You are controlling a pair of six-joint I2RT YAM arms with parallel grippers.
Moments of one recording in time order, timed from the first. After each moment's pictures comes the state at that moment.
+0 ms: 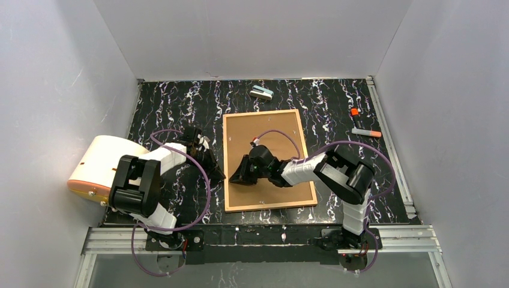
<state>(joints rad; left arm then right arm) -0.23 1.57 0.78 -0.50 0.51 -0.63 0.99 1.89 0.90 0.36 -0.20 1.16</state>
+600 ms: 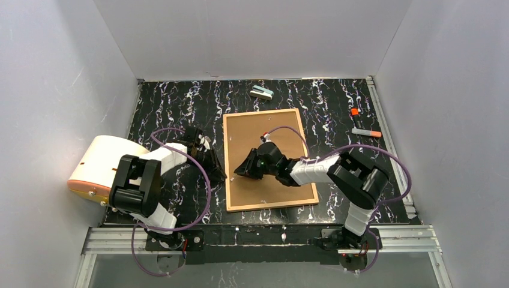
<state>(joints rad) -0.23 1.58 0.78 -0.51 0.49 -0.59 0.96 1.78 0.81 0.41 -0.11 1.20</state>
